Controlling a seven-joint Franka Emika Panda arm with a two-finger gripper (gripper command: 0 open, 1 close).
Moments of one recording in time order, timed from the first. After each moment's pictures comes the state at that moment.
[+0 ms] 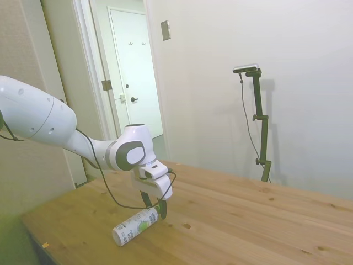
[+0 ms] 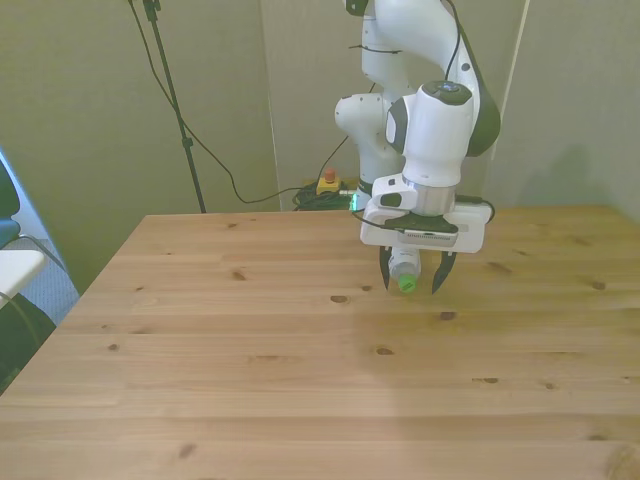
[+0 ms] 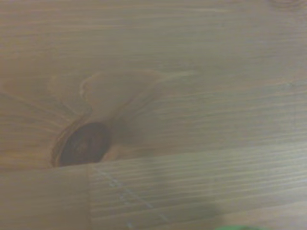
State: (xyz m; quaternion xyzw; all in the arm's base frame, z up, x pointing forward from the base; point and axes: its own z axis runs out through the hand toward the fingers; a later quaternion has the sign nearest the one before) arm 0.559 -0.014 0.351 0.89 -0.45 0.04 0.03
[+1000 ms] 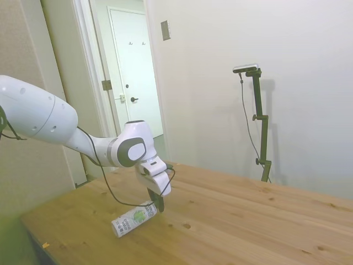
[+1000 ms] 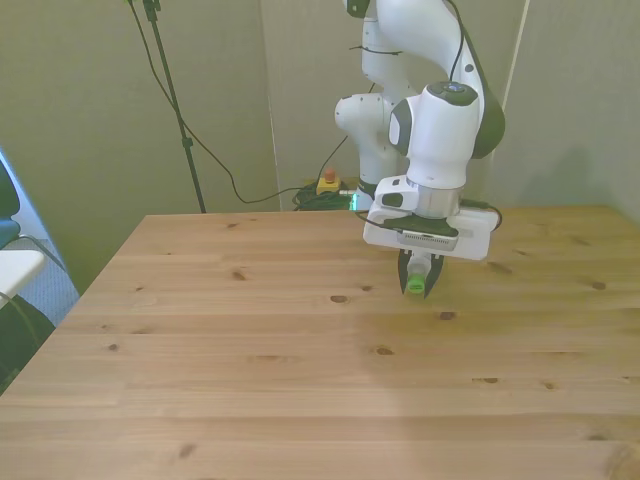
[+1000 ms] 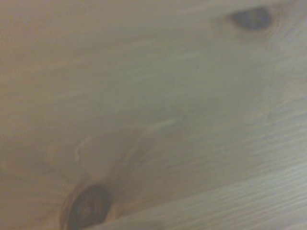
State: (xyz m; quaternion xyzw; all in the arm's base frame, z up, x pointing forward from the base) arm 0.573 -0.012 0.372 0.85 -0.53 0.07 0.01
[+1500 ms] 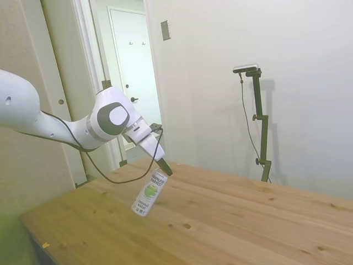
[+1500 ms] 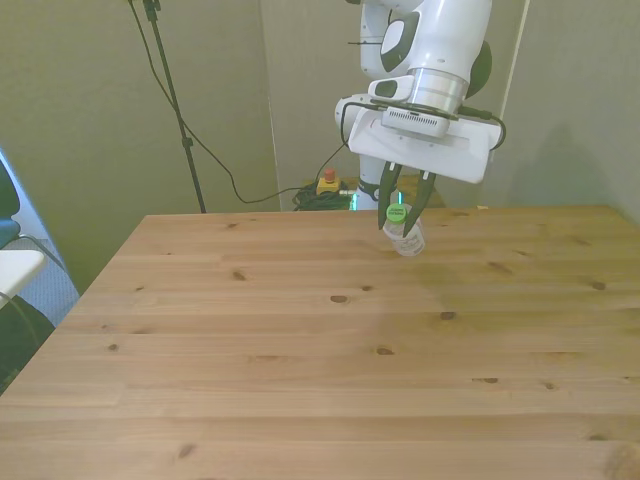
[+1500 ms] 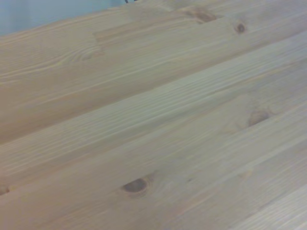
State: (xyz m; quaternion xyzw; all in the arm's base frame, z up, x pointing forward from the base) arm 0.546 -0.023 0.492 0.77 -0.59 0.25 0.01
